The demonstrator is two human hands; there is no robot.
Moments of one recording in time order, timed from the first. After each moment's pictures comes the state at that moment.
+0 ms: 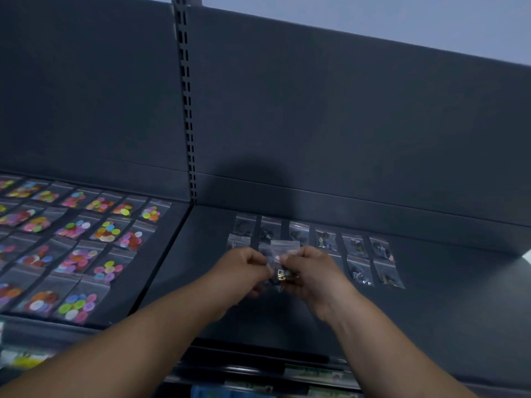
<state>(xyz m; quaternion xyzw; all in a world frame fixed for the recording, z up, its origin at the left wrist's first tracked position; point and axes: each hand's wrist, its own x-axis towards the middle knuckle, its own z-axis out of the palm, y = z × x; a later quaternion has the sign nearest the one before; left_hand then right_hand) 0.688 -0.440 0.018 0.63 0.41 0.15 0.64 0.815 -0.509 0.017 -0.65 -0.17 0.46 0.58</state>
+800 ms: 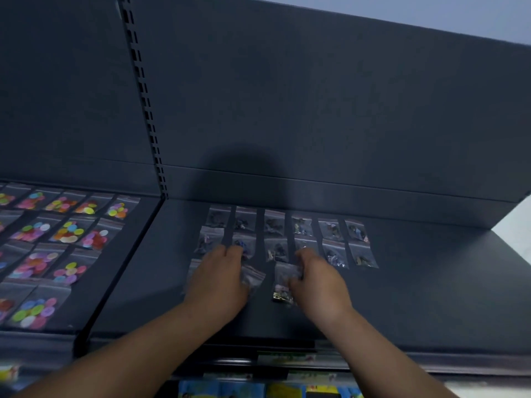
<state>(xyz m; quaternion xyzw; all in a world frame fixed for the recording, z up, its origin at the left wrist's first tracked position) 0.707 -0.462 -0.015 0.89 0.40 0.12 0.19 0.851 -0.563 -0.011 -0.88 -0.40 0.11 0.21</state>
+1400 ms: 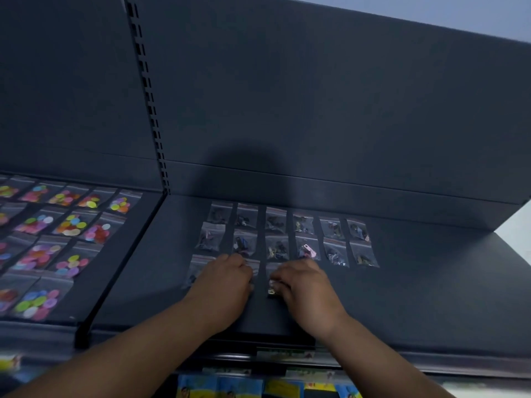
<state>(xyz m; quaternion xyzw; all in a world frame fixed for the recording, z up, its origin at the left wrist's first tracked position) 0.702 -0.460 -0.032 0.96 0.26 0.09 0.04 0.856 -0.564 -0.048 -0.76 -0.62 0.02 0.20</state>
